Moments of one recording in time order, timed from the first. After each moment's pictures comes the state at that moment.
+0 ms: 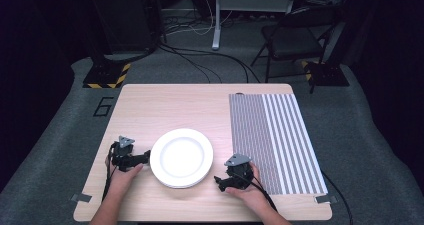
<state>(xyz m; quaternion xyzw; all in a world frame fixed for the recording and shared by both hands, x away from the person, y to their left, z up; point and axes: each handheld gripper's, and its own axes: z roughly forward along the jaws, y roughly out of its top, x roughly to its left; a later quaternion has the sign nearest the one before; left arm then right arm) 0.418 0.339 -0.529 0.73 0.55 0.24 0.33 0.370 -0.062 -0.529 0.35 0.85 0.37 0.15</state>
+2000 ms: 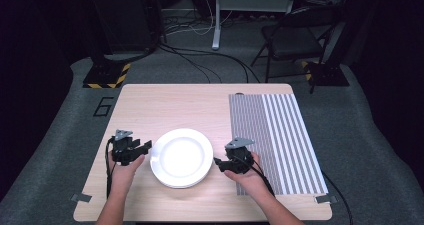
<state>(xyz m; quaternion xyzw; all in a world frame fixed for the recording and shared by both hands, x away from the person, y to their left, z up) 0.398 0.313 -0.467 0.68 0.58 0.22 0.39 0.392 -0.056 -0.473 0.38 0.82 0.40 0.14</state>
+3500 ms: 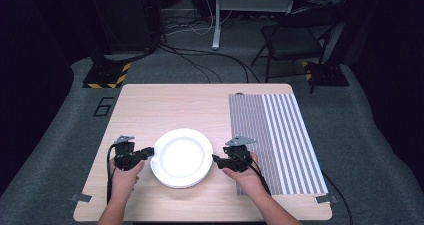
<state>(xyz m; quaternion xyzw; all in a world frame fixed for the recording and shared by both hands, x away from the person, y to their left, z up) 0.391 0.310 -0.478 0.68 0.59 0.12 0.42 0.399 -0.055 -0.482 0.41 0.79 0.43 0.12</state>
